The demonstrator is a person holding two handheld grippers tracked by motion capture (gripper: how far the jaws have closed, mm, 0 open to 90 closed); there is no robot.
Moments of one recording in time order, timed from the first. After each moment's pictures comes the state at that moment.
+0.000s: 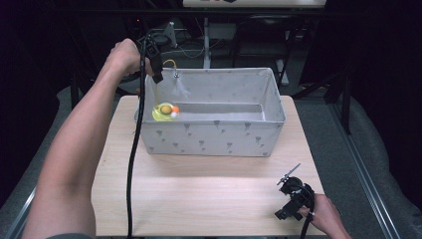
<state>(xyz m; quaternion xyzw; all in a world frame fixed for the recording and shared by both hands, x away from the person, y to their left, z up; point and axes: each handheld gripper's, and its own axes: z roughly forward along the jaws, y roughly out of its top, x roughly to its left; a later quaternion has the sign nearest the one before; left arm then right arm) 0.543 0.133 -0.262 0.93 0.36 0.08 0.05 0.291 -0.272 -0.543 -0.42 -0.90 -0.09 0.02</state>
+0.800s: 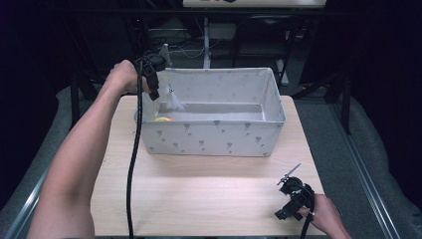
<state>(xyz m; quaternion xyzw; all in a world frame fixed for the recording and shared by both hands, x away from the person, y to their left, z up) 0.542 0.156 -0.315 0.92 0.38 0.04 0.04 0.290 -0.273 -0.544 -0.42 -0.90 -0.09 0.02</state>
